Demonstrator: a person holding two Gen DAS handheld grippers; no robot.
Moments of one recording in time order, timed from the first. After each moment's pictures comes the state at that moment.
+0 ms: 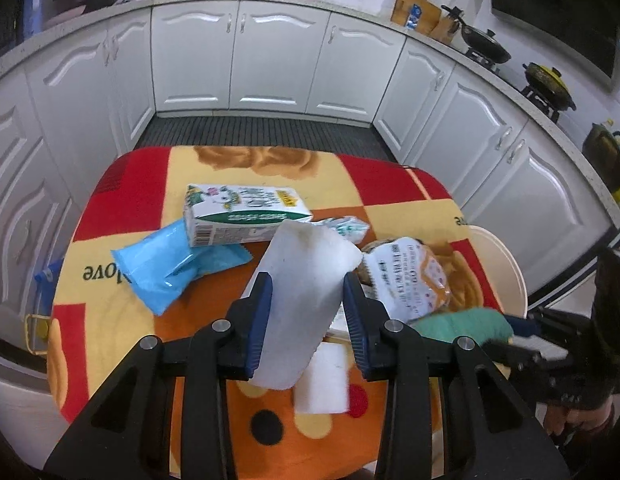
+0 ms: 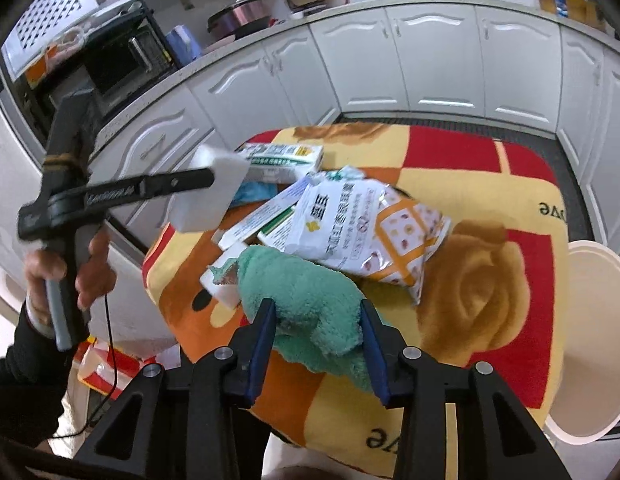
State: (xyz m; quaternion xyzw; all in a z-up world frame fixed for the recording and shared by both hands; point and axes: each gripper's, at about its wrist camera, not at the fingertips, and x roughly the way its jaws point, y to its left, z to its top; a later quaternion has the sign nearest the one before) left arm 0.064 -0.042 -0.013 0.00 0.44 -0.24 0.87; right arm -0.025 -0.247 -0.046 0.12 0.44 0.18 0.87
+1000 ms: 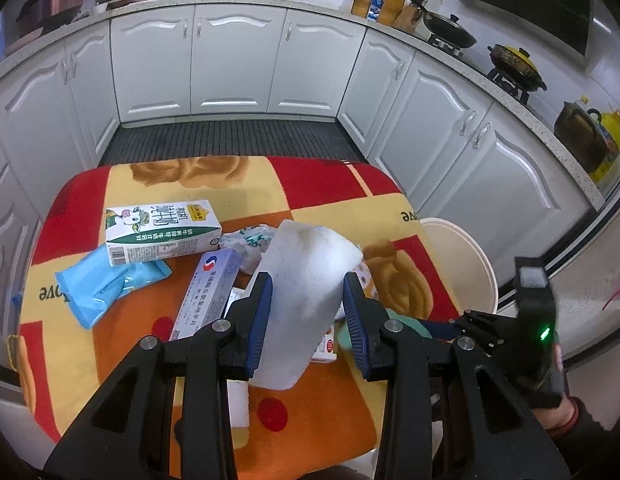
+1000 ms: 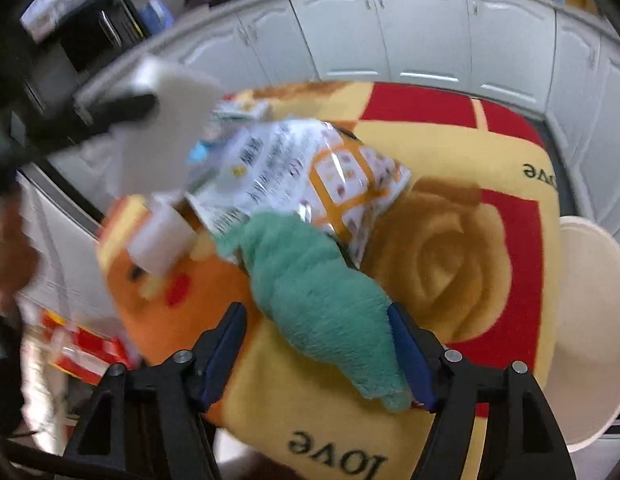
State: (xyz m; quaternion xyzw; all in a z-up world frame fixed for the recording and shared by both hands) left arm 0.049 -0.109 0.001 0.01 0.43 -0.29 0.85; right arm -0.012 -0.265 -0.096 0.08 0.49 0.14 0.86
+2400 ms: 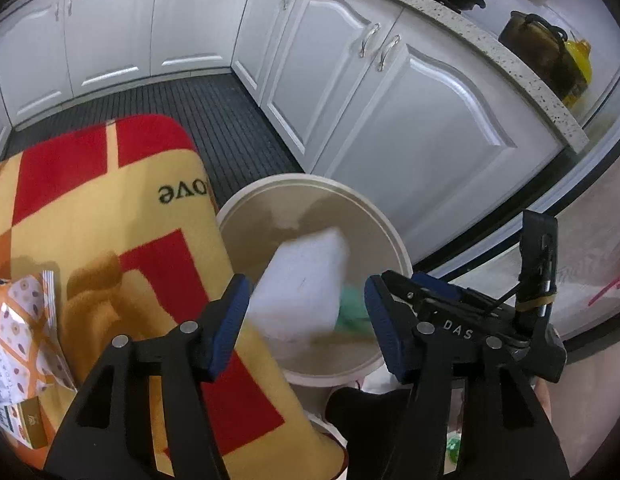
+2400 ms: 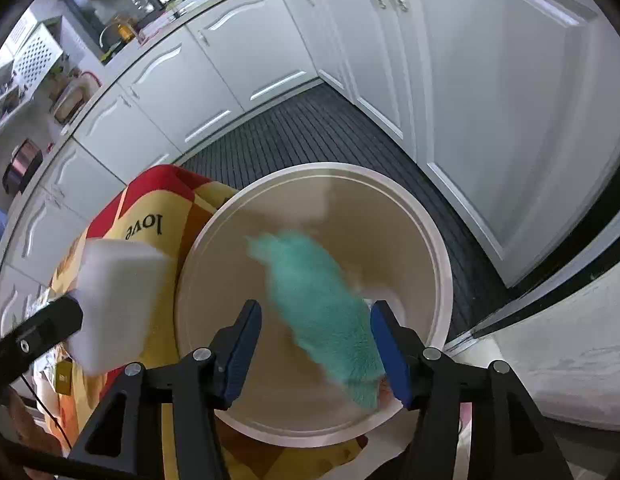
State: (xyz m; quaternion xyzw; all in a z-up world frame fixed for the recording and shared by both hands) left arm 0.028 -0.375 -0.067 0.05 0.50 -0.41 0.76; right arm -0.087 -0.538 -0.124 0.30 0.45 -0.16 0.83
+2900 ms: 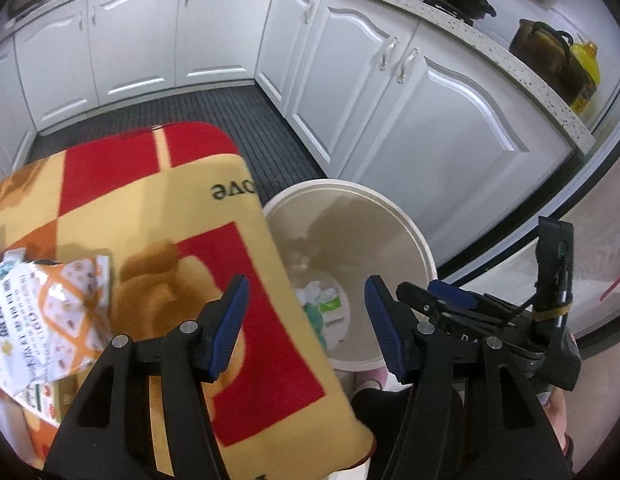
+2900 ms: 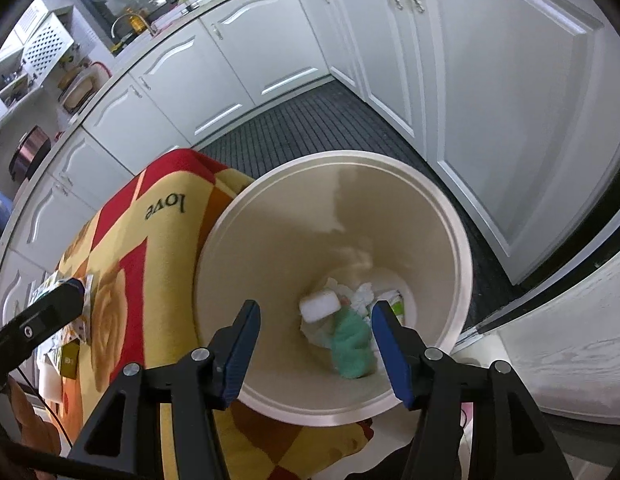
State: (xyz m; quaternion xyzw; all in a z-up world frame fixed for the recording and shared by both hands) left arm 0.020 -0.342 -0.055 0.06 0.47 -0.37 0.80; right arm -0.091 -0.505 -0.117 0.28 0.45 -0.14 0.83
